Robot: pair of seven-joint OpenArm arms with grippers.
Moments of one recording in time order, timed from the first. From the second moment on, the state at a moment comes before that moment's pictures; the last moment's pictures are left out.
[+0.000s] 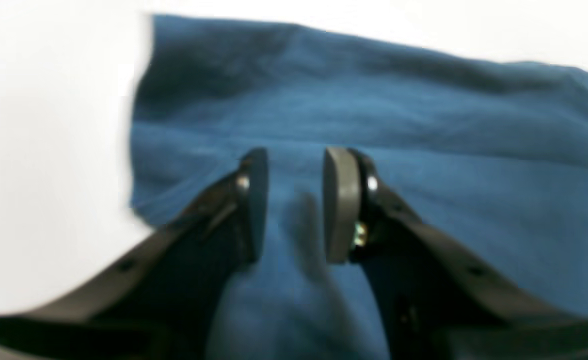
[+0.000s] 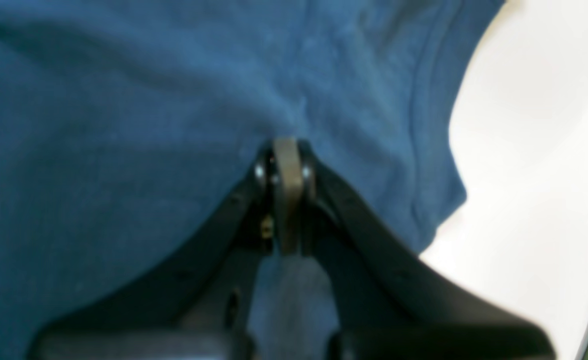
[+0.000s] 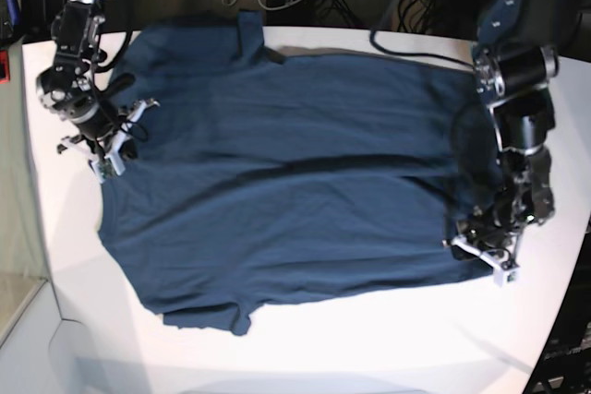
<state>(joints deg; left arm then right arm) -34.6 -15.8 -17.5 32.4 -11.0 -23.4 25.4 -5.1 8.6 22.4 84.7 -9.5 40.1 -25.0</state>
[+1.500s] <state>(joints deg) -36.5 -16.5 -6.6 20.0 -0.2 -11.7 6.8 -6.9 10.2 22.4 84.8 -9.5 40.1 -25.0</state>
